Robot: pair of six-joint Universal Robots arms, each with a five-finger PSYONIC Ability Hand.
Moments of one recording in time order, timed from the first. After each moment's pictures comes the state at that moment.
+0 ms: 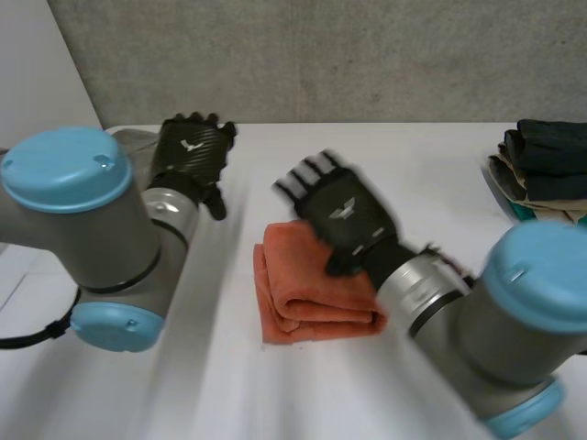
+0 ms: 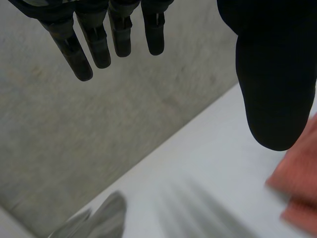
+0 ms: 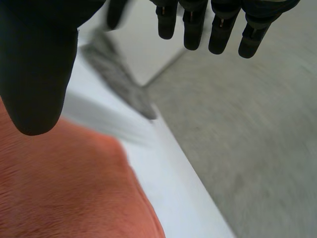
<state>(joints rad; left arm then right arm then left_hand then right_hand) 4.13 -1.98 -1.39 3.36 -1.76 3.46 2.17 -1.27 1.70 -0.44 1.30 2.70 0.27 0.25 0.25 0.24 0.06 0.23 0.22 0.22 0.21 0.05</state>
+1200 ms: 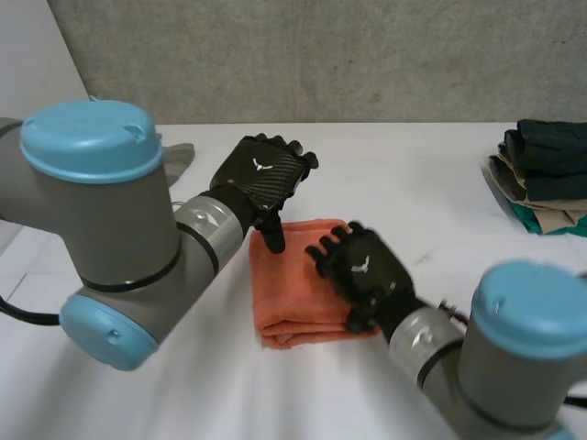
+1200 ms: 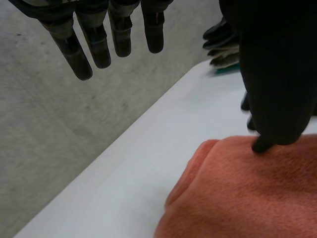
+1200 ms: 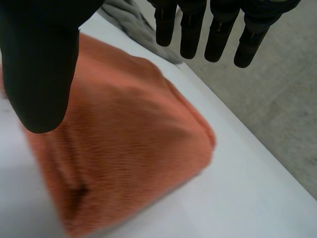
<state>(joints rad) 4.05 -1.99 -1.26 3.09 -1.50 3.47 2.20 -1.23 1.85 -0.40 1.41 2.68 0.25 0.25 0.25 0.23 0.05 0.31 0.31 0.29 0.30 0.12</state>
